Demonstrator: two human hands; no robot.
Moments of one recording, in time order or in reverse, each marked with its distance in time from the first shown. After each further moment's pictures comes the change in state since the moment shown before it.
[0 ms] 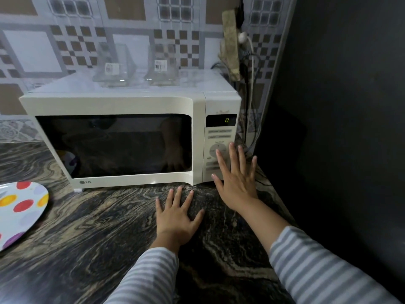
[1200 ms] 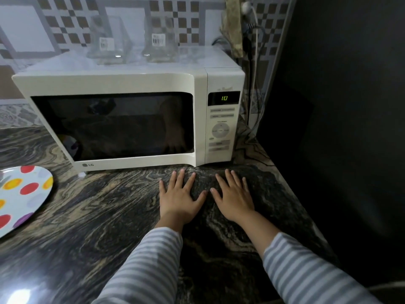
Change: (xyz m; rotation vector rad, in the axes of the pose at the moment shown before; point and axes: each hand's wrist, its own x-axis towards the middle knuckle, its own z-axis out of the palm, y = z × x) left_hand -0.004 0.000 -0.002 -0.025 0.019 0.002; right_hand -0.051 -0.011 0.060 0.212 -0.337 0.061
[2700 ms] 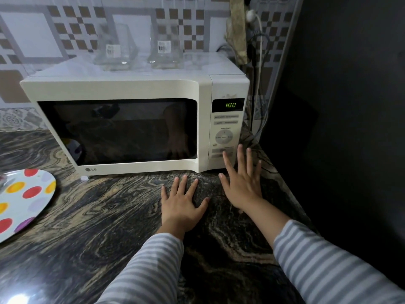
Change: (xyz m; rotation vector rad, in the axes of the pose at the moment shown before) left_hand 0.001 -0.001 -0.001 -0.011 -0.001 0.002; right_hand 0.026 0.005 -0.033 -0.177 0.268 0.016
